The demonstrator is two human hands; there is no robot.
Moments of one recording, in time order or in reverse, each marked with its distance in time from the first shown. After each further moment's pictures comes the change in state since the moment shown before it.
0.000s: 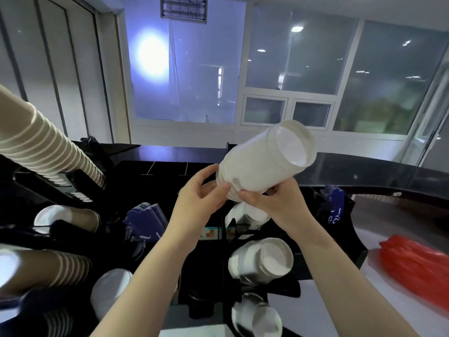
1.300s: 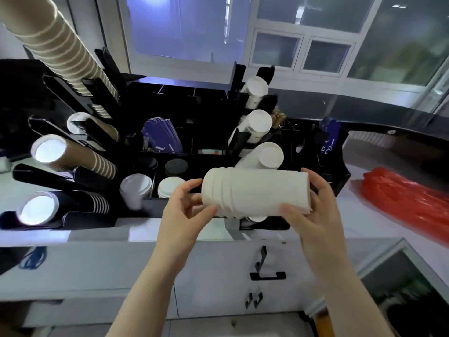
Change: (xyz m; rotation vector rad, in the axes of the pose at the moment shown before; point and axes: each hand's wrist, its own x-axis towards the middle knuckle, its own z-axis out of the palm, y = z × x) left_hand -0.214 -0.036 -0.005 0.022 0.194 -0.209; right_hand -0.230 -0.007 -0.011 0.204 0.177 0.219
